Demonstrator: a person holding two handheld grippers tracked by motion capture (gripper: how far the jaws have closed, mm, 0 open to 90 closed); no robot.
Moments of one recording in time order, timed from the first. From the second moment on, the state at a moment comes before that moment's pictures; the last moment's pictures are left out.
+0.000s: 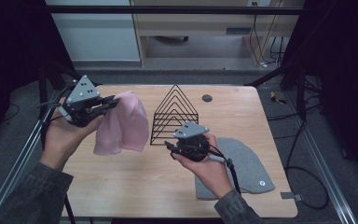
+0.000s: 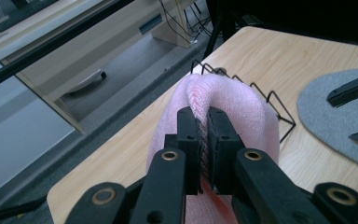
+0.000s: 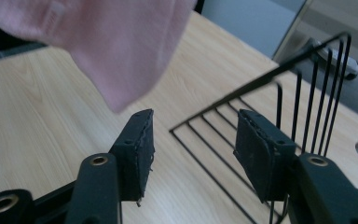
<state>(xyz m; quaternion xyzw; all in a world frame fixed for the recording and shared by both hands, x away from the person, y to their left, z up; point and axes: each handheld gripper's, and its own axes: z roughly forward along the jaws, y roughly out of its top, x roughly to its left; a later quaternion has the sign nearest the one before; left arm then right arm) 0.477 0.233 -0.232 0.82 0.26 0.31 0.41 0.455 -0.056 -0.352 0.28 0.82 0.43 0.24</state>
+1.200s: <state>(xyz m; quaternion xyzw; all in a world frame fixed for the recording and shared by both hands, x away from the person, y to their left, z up) 0.487 0.209 -0.203 0.82 0.25 0.30 0.43 0.499 -0.030 -0.325 0.28 0.83 0.45 0.17</state>
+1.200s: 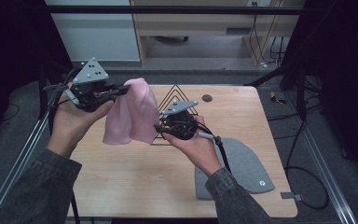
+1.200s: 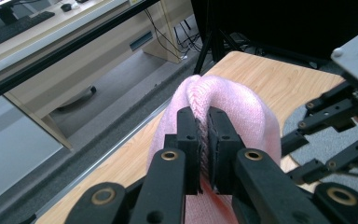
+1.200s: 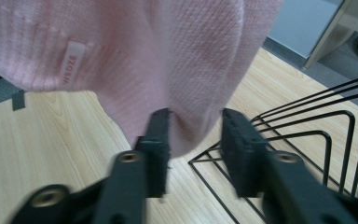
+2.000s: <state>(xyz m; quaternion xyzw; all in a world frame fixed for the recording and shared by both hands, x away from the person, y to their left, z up) 0.528 0.208 -0.194 0.78 0.26 0.27 0.50 0.520 -0.054 -0.278 0.28 0.83 0.44 0.22</state>
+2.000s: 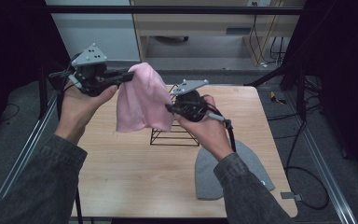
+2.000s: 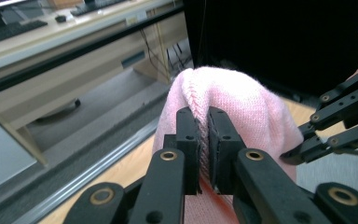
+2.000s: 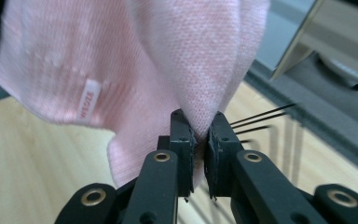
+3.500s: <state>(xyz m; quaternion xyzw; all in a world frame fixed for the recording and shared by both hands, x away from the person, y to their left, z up) 0.597 0.137 -0.234 0.80 0.24 0.27 0.48 0.571 -0.123 -0.296 0.31 0.82 0.40 0.28</state>
